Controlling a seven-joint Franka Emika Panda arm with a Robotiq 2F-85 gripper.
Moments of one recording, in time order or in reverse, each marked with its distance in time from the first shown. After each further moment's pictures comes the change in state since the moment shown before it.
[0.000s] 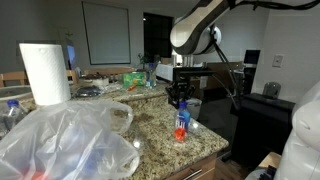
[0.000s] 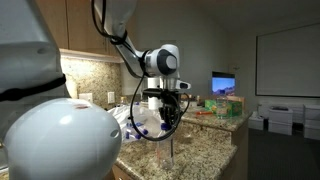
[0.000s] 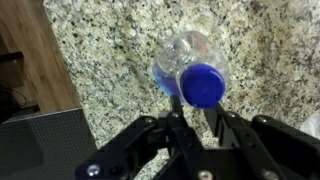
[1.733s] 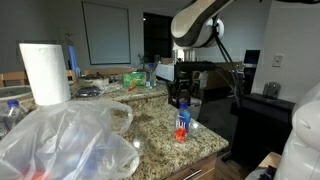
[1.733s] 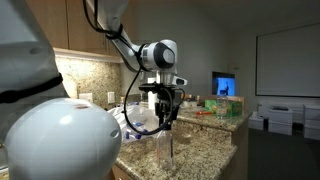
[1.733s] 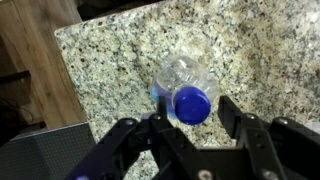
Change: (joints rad) arm 0.000 -0.059 0.016 0.009 0.034 -0.124 0.038
